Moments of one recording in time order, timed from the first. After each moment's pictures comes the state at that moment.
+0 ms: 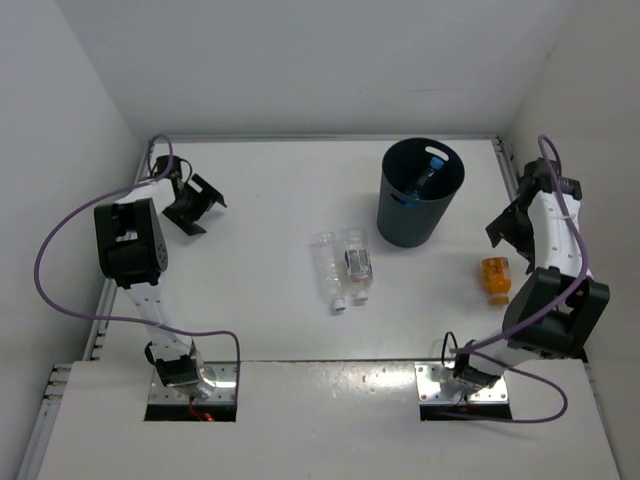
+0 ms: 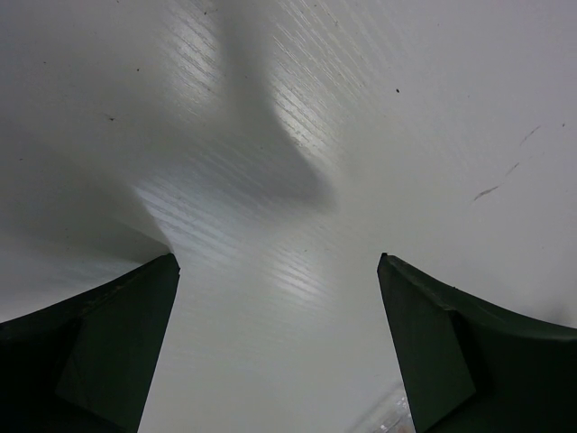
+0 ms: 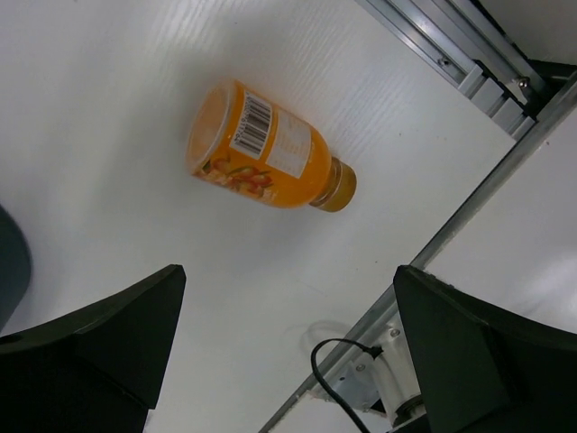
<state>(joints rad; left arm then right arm) 0.19 2.01 1.40 -0.50 0.19 -0.73 -0.35 1.49 1.30 -1.16 0.34 0.58</state>
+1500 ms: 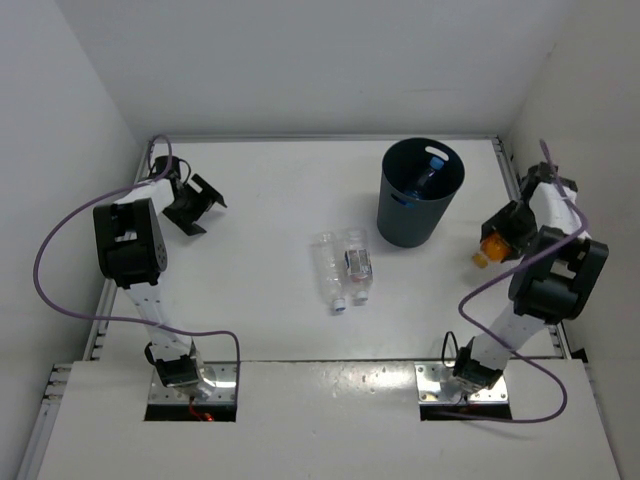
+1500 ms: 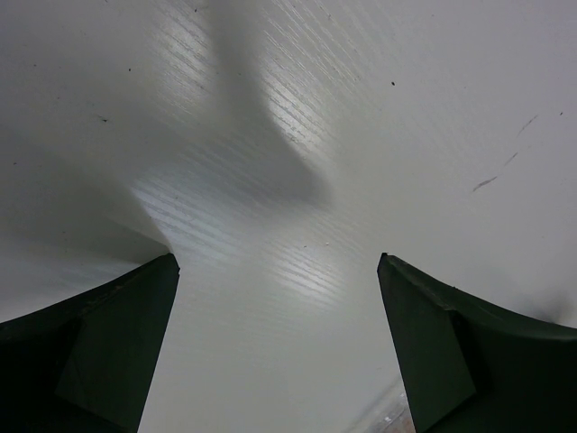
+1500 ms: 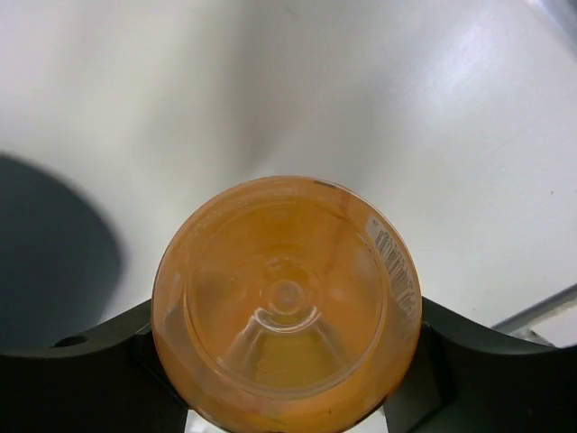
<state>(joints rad) 0.20 2.01 1.40 -0.49 0.22 -0.71 -0.43 1.78 1.29 -0.97 0.05 0.52</state>
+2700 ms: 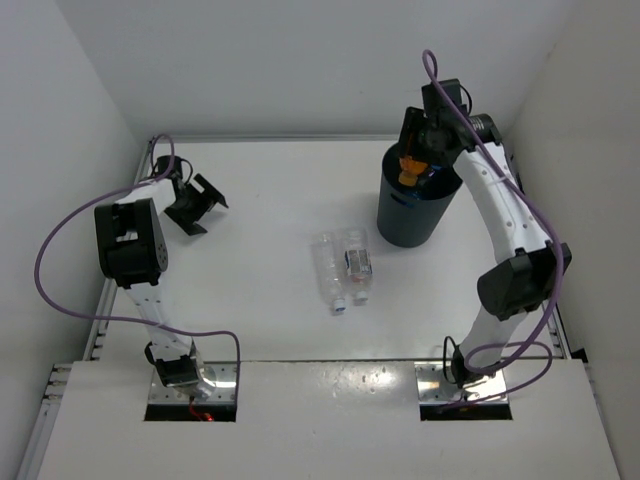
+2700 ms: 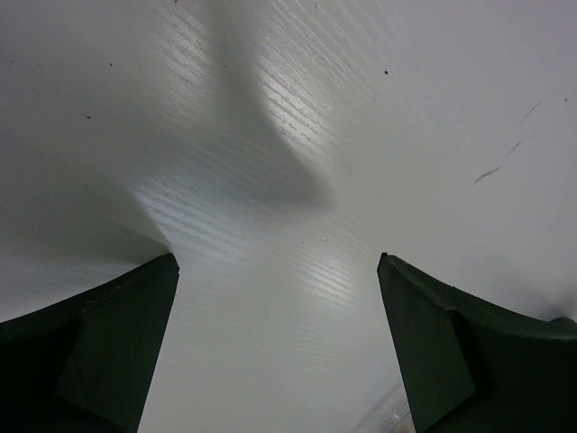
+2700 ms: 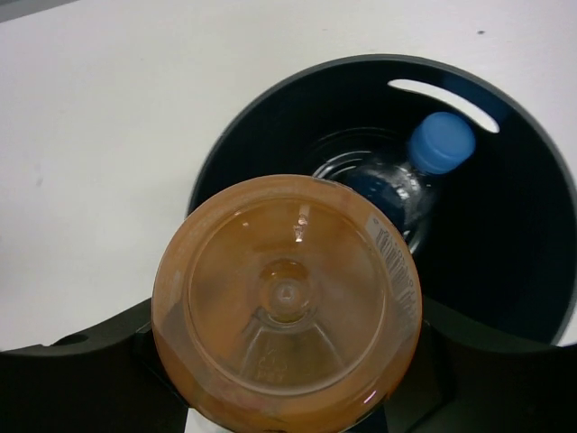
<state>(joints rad) 0.18 2.01 1.40 -0.49 0.22 -0.69 0.24 1.77 1.91 -0.93 0.16 0.41</state>
